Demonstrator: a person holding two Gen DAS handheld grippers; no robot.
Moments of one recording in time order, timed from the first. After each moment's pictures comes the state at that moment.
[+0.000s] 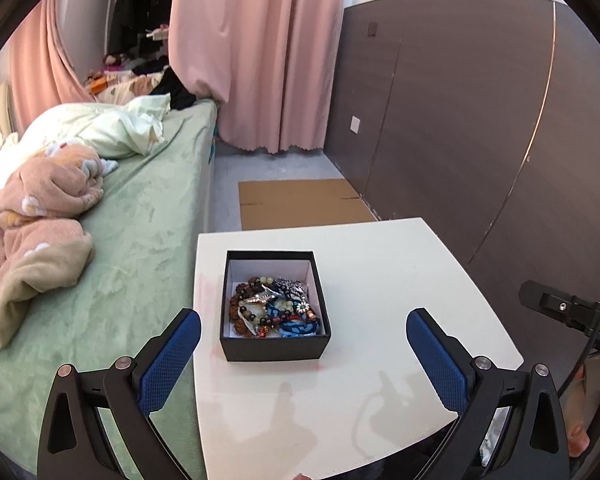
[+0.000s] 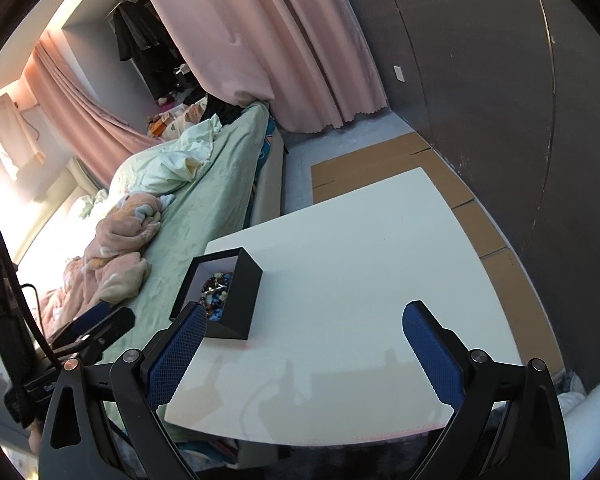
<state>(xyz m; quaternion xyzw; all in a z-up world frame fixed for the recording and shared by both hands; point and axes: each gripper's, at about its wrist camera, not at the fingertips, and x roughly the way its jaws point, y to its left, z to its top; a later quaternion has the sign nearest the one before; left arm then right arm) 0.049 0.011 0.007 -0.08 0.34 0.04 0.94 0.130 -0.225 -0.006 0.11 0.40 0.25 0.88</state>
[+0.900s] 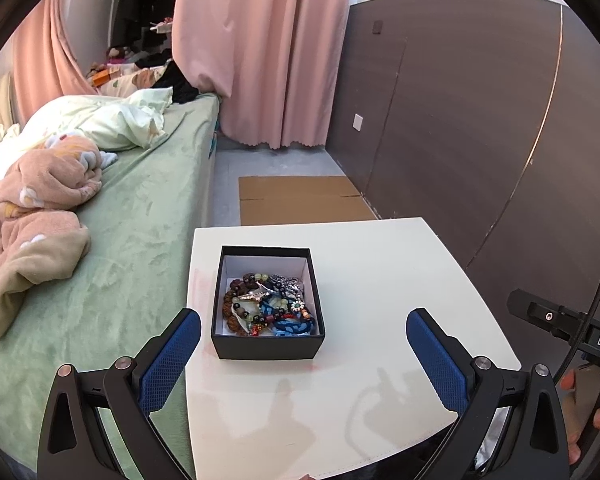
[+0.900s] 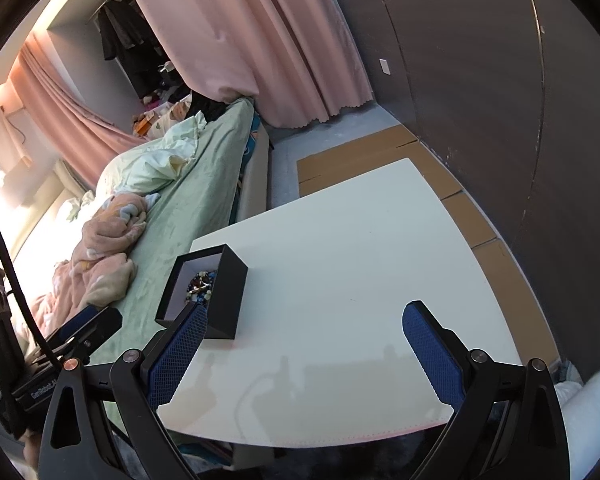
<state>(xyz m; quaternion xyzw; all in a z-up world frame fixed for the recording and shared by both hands) 0.056 0.009 0.004 -0.09 0.35 0.05 0.93 0.132 -0.224 -0.014 0.12 0.41 0.23 0.88</state>
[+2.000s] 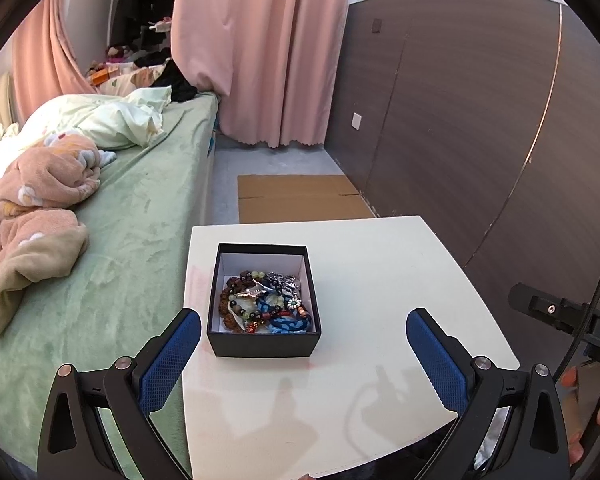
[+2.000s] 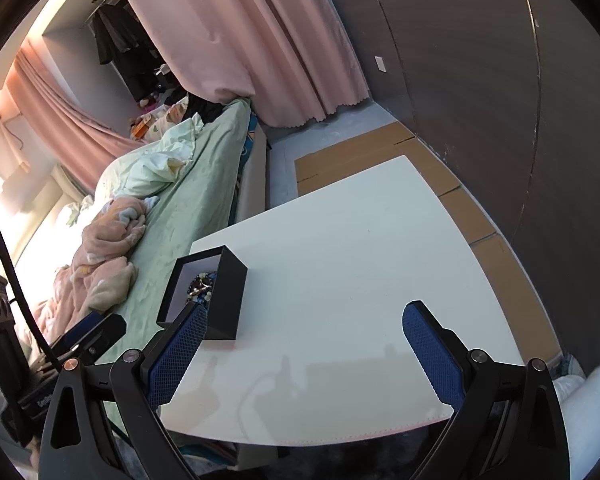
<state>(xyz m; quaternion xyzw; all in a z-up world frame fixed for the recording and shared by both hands) 0.057 0.006 0.000 -0.09 0.35 0.05 0.93 0.135 -0.230 -0.012 0.12 0.41 0.22 0.87</state>
